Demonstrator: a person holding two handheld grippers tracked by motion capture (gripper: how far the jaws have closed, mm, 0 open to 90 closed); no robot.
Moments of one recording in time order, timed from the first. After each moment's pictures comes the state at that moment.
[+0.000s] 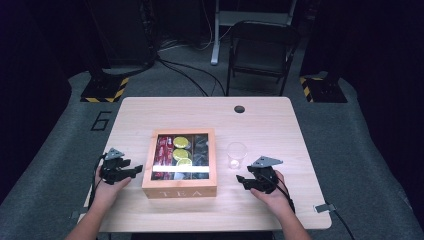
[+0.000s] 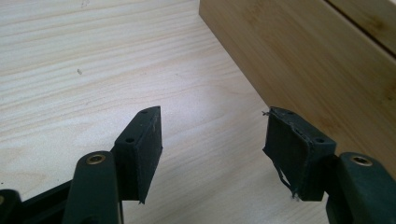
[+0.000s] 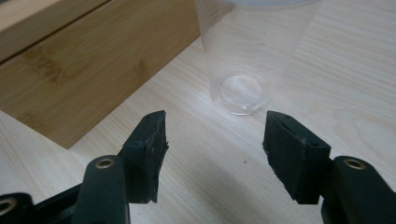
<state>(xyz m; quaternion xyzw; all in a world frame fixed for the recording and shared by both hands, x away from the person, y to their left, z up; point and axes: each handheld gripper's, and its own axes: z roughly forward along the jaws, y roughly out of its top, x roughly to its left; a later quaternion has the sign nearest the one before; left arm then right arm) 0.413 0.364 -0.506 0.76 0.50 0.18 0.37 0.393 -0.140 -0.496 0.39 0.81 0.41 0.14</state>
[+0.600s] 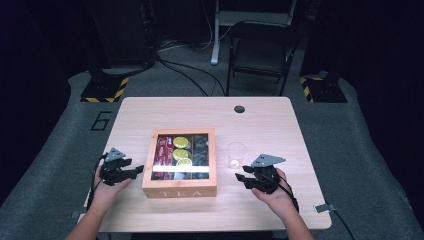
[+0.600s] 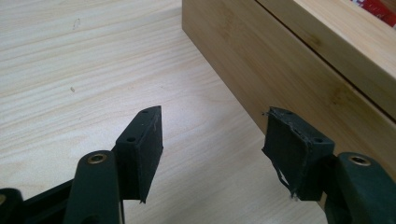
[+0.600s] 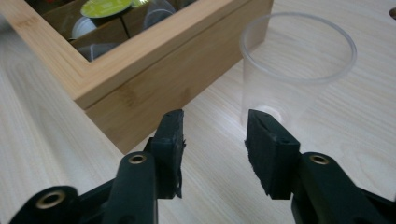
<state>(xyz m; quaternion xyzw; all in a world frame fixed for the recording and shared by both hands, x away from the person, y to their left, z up) 0.405 0.357 -0.495 0.77 0.48 0.19 0.38 0.376 -0.133 -0.455 0.35 0.83 0.42 0.14</state>
